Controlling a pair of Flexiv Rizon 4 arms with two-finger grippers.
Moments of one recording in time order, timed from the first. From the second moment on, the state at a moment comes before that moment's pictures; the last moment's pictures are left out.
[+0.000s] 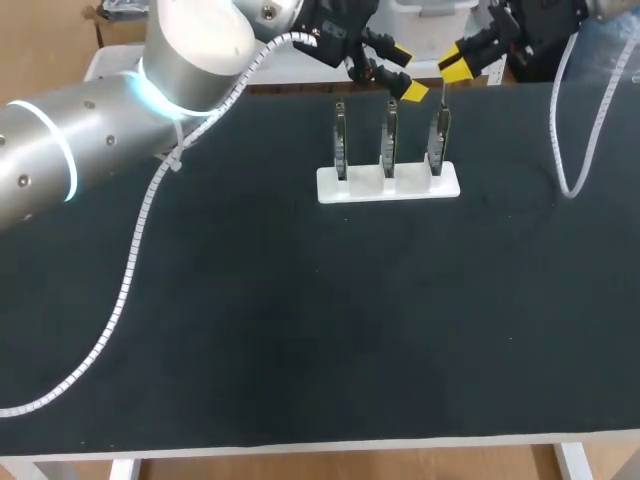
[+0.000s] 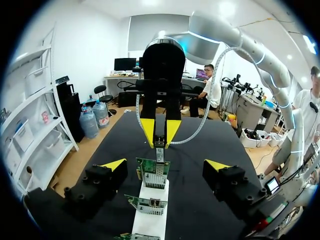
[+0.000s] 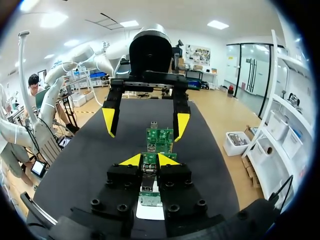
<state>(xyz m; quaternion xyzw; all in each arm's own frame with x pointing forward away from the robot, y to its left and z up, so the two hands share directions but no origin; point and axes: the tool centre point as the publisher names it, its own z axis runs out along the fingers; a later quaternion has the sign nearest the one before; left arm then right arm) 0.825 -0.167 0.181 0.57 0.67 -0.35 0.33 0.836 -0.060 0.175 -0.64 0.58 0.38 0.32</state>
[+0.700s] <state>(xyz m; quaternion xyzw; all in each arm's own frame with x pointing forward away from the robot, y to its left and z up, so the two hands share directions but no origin) 0.825 -0.167 0.181 0.57 0.67 -0.35 0.33 0.835 -0.061 0.170 -0.64 0.59 0.38 0.32</state>
